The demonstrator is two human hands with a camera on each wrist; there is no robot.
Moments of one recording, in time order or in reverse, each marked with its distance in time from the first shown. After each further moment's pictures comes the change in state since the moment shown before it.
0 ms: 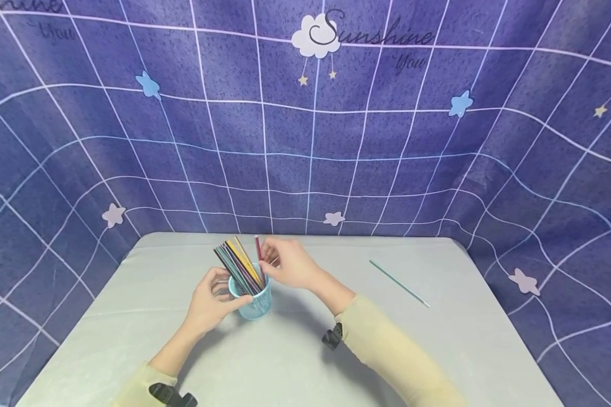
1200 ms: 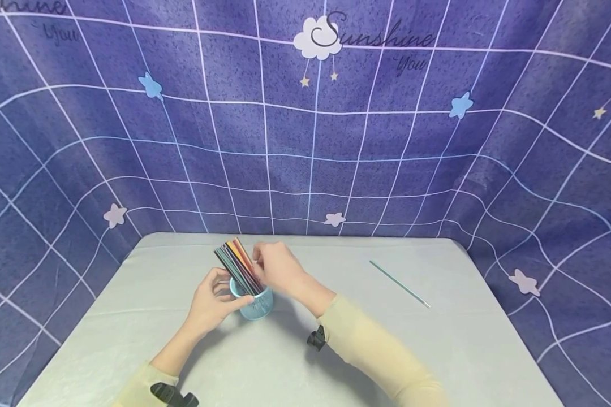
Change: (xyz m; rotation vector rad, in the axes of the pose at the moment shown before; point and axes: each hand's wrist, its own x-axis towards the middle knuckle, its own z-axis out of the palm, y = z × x) left_hand -0.001 0.004 -0.002 -0.006 -0.003 -0.012; right_hand 0.019 -0.017 0.026 -0.270 -0.008 0.114
